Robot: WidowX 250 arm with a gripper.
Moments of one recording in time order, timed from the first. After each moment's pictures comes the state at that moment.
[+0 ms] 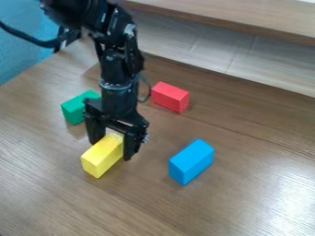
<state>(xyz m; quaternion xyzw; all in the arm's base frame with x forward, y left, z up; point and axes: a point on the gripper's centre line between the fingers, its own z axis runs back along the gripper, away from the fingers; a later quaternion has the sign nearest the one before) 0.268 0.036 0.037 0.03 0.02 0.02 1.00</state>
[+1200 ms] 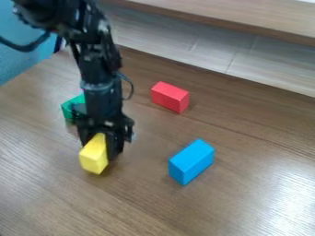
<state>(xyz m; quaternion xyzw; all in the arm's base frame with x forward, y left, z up) 0.262 0.051 0.041 -0.02 0.01 0.04 1.00</state>
